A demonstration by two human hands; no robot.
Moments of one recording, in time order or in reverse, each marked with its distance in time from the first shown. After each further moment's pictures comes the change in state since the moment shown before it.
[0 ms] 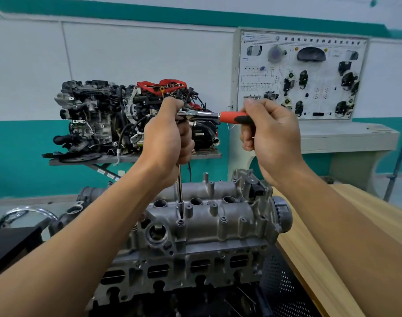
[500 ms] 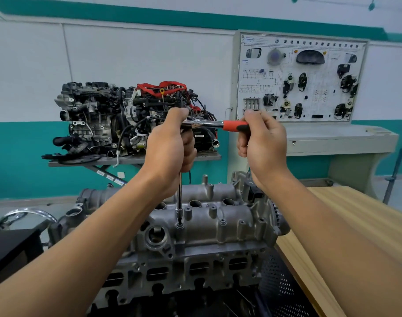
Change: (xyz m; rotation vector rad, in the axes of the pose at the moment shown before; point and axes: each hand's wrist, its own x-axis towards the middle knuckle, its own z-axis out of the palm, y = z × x) left_hand -0.006 -0.009 0.000 0.039 -0.016 0.023; right_hand 0.006 0.023 0.000 0.030 0.077 0.023
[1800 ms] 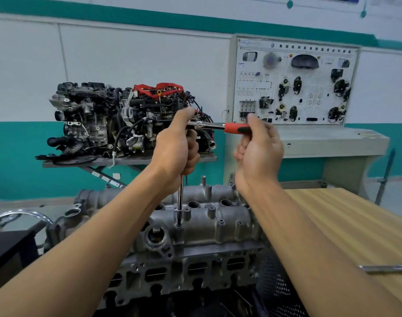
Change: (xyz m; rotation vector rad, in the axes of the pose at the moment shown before) left_hand 0.011 -0.005 0.000 0.040 -0.042 -0.098; right_hand -0.013 0.005 0.019 0.372 0.297 0.136
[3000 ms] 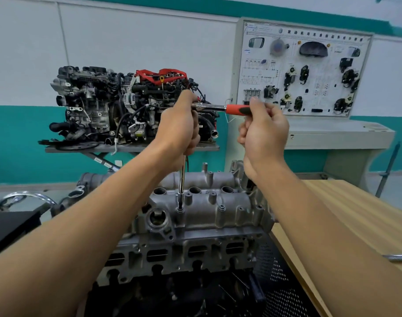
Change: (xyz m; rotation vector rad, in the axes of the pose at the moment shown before) left_hand -0.004 0.012 0.006 0.040 0.105 -0.018; right_hand -0.007 -0.017 0.005 -0.278 -0.061 -0.050
